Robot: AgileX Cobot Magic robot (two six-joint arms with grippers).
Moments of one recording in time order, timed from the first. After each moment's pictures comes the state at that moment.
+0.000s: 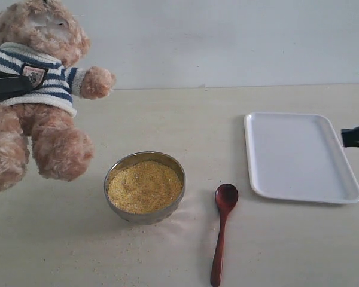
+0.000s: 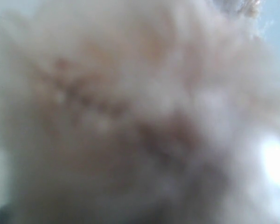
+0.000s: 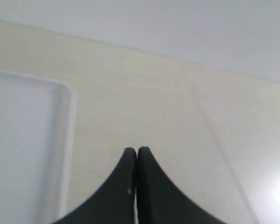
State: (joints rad) left arm 0.15 1.30 -0.64 -1.72 0.68 1.39; right arm 0.54 1.33 -0.51 -1.67 0.92 1.78
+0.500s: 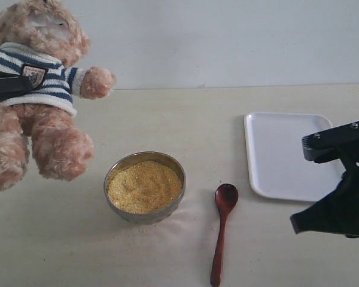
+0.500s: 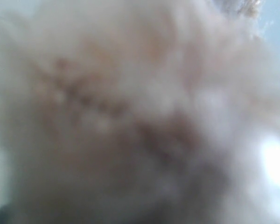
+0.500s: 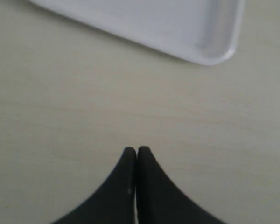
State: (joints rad) left arm 0.15 1.30 -0.64 -1.72 0.68 1.39; right arm 0.56 1.33 -0.58 -0.47 0.63 0.65
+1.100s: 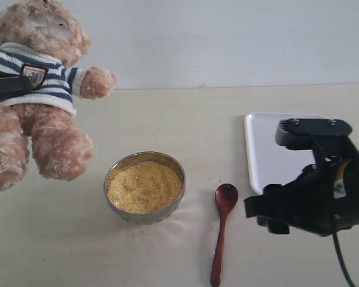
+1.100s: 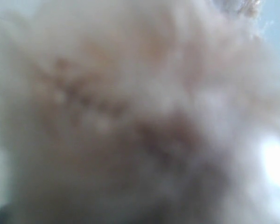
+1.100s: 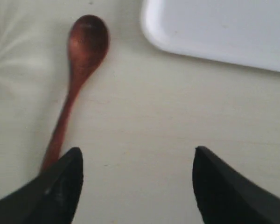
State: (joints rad) left arm 0.15 1.30 -0.64 -1.72 0.68 1.39; right arm 0.63 1.33 -0.59 -0.09 0.39 0.53
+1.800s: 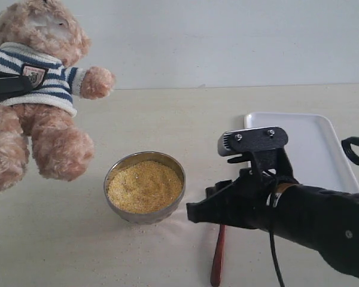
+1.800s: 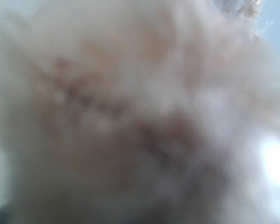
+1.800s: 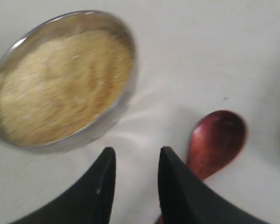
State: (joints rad) left arm 0.15 1.30 -0.64 -1.72 0.68 1.39; right arm 0.84 1.58 -0.52 0.49 -0.35 -0.05
